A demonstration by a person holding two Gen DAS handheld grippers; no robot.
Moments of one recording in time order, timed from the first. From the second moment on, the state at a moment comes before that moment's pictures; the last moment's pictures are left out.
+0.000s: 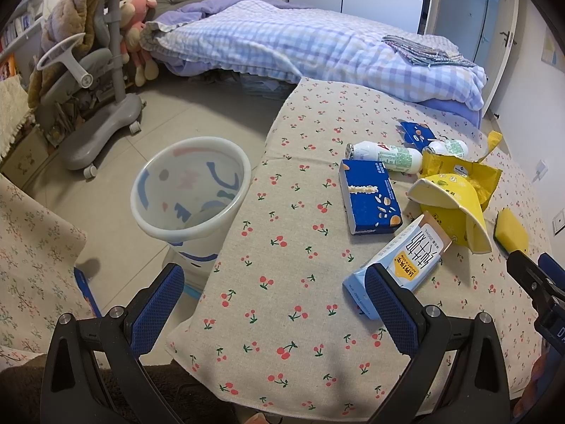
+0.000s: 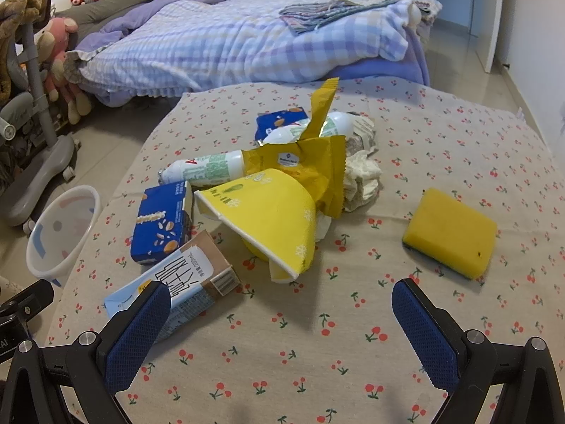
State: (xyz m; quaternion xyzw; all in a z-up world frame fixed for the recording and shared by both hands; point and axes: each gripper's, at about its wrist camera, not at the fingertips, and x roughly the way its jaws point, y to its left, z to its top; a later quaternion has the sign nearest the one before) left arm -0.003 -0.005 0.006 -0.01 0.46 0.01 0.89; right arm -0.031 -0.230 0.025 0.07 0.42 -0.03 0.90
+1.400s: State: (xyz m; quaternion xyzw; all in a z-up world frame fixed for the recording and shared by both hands) left arm 0.157 -0.099 -0.062 -0.01 0.63 -0.11 0.77; right arm 0.068 -0.403 -0.047 0.19 0.60 -0.16 0.76
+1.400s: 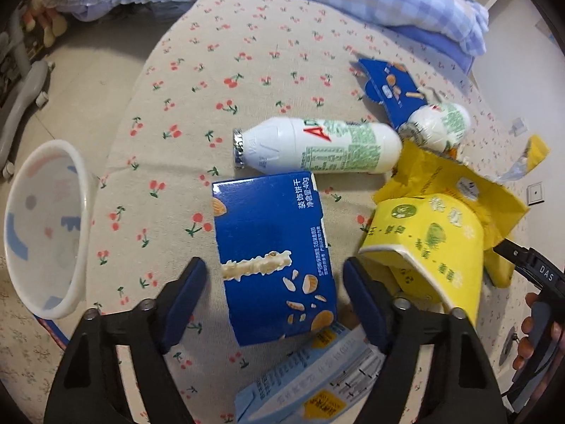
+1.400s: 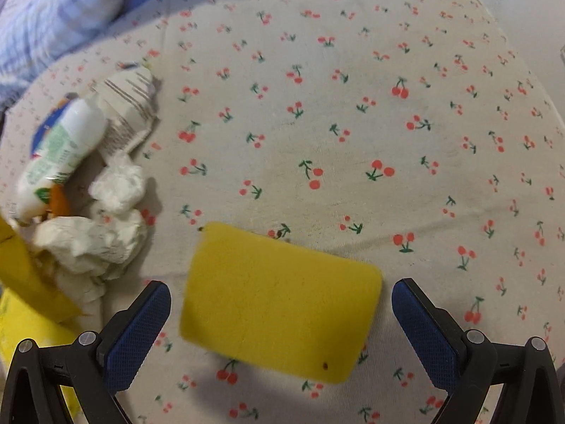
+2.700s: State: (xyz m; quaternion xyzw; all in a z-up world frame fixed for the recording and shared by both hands) left arm 0.167 0.126 -0.034 -0.11 0.55 0.00 0.83; right arm 0.120 -0.173 0.030 0.13 0.53 0.07 0.84
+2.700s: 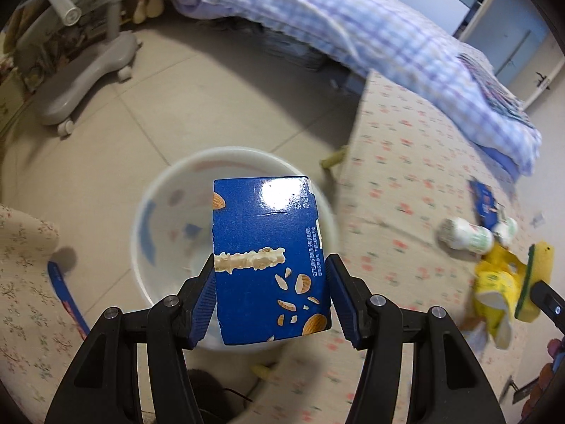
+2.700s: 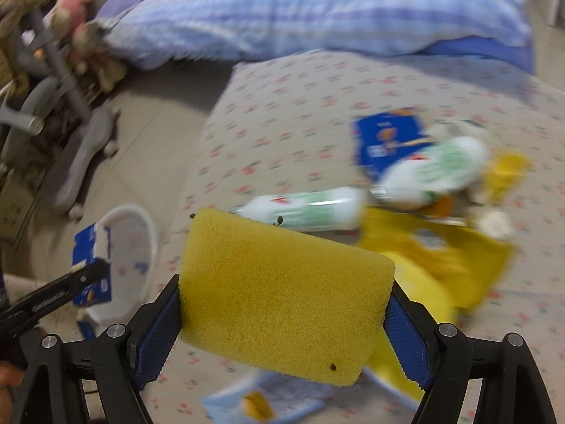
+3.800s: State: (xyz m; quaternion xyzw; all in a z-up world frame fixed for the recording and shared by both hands) left arm 0.115 0.229 -0.027 -0.06 0.53 0.08 0.84; right arm 0.181 0.013 -0.041 0.09 0.55 0.20 0.81
